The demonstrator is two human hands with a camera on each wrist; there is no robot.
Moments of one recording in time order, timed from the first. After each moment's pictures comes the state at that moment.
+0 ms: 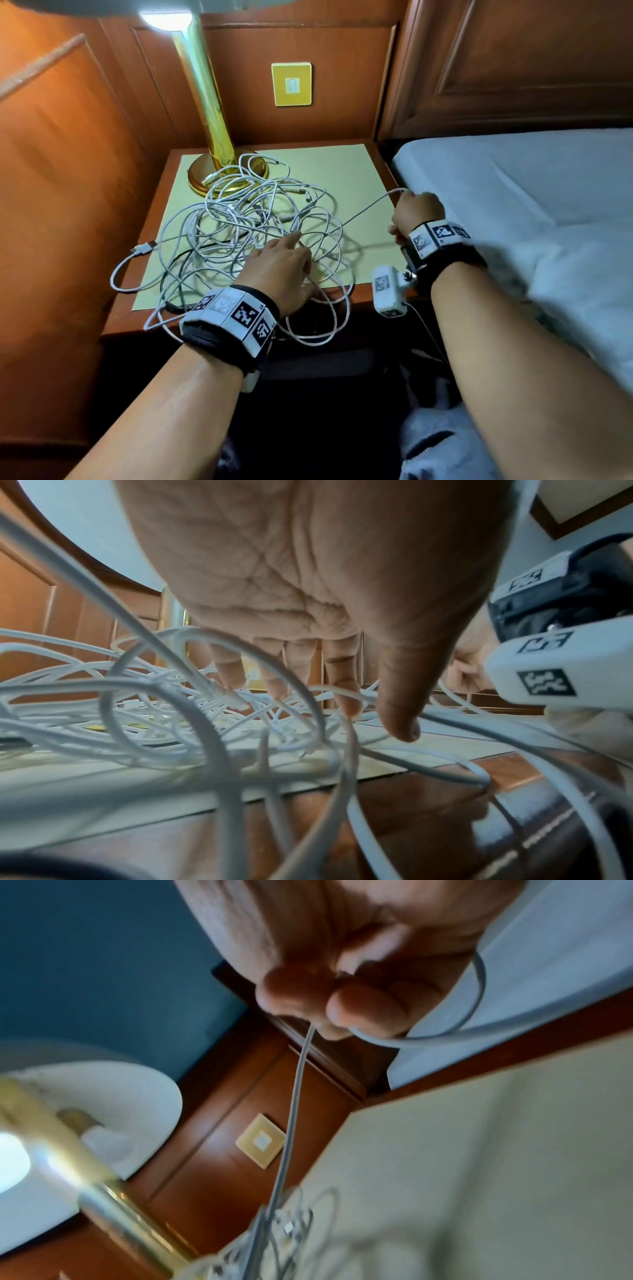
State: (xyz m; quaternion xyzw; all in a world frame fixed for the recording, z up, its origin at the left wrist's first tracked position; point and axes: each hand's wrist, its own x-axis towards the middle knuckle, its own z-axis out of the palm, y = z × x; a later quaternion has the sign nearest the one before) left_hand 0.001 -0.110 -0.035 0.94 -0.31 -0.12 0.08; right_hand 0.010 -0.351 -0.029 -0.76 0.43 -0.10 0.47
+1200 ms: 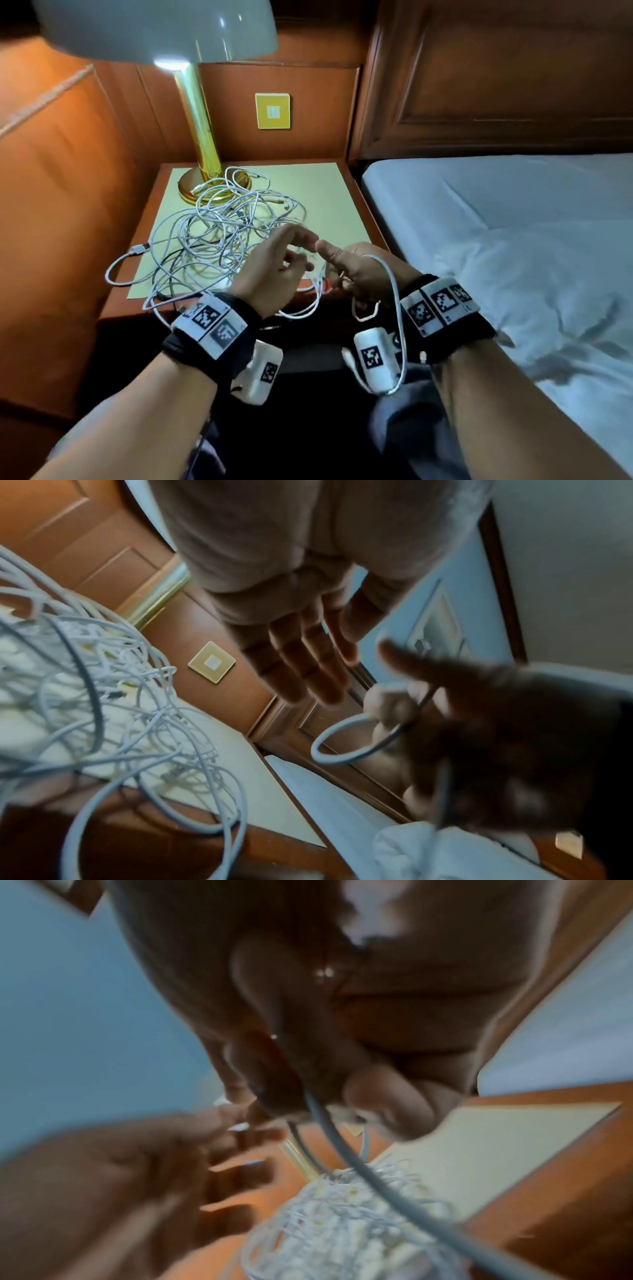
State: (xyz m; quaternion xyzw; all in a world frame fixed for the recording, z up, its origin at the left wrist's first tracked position) left_hand -0.068 -0.116 -0.002 0.79 -0.30 -0.05 0.53; right_hand -0.130 -0.283 0.033 -0.84 0.09 0.11 0.52
